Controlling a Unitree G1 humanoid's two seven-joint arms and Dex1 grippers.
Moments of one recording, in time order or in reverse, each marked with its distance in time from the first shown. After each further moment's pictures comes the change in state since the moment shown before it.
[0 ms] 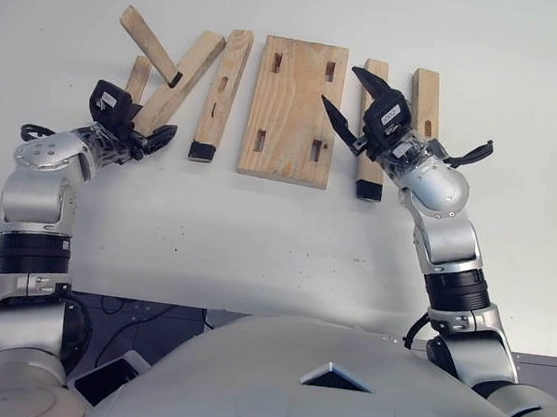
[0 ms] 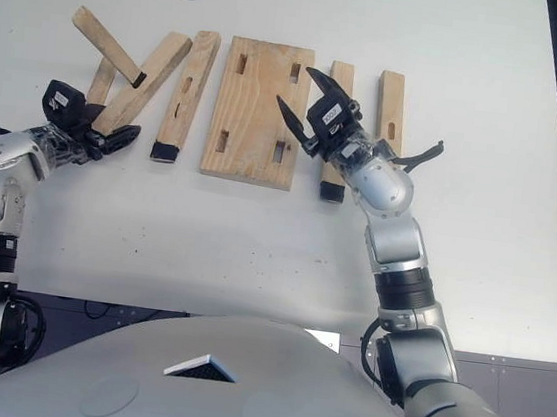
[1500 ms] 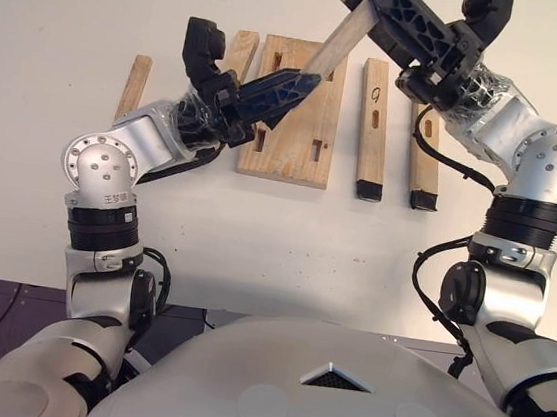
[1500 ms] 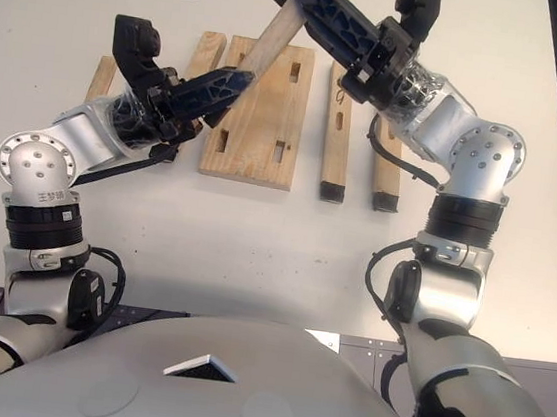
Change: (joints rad) left arm -0.204 -0.338 0.029 -0.284 -0.896 0.567 -0.050; right arm -0.375 0.001 -0.484 0.155 1.241 1.138 0.218
